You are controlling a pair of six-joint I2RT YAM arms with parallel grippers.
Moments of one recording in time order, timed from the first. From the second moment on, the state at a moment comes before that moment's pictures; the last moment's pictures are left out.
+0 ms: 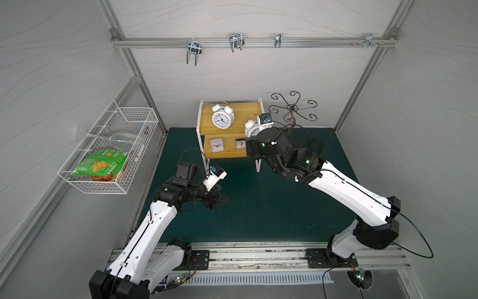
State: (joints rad) left arm -0.24 0.96 0.88 -0.88 0.71 0.37; right arm 1.06 1.60 1.88 -0.73 0.65 0.31
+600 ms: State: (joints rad) left arm -0.24 0.95 0.88 -0.88 0.70 0.37; right arm 0.94 1.78 2.00 -0.52 0.54 0.21
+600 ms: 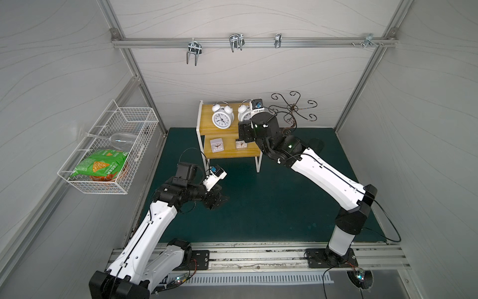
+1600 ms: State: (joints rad) left arm -0.24 0.95 0.88 -0.88 0.70 0.38; right arm 0.86 1.84 1.95 -0.38 0.52 0.19
